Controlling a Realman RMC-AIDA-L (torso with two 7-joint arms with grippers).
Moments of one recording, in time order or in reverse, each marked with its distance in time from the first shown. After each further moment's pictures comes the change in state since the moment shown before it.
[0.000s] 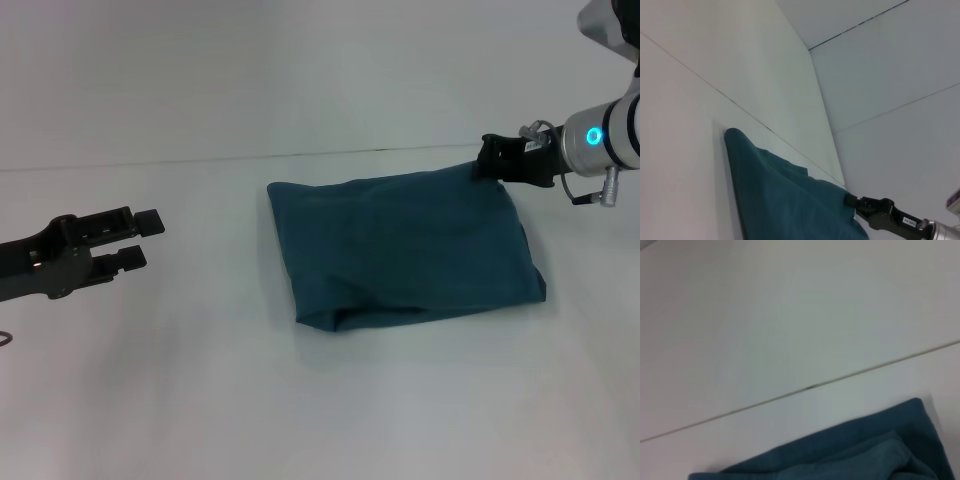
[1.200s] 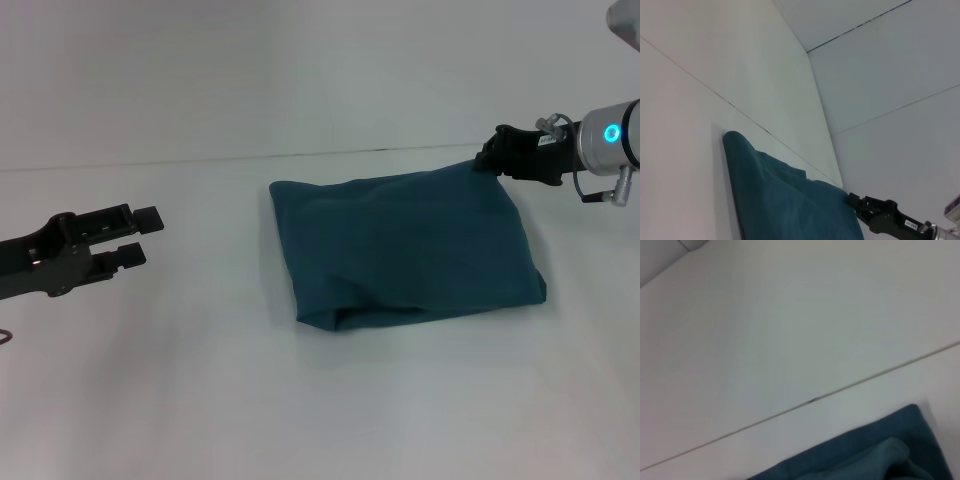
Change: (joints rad) left arm 0.001 0.000 0.000 0.000 -0.008 -0.002 0.002; right arm -0.043 -0.017 -0.004 -0.011 0.110 -0.003 -0.009
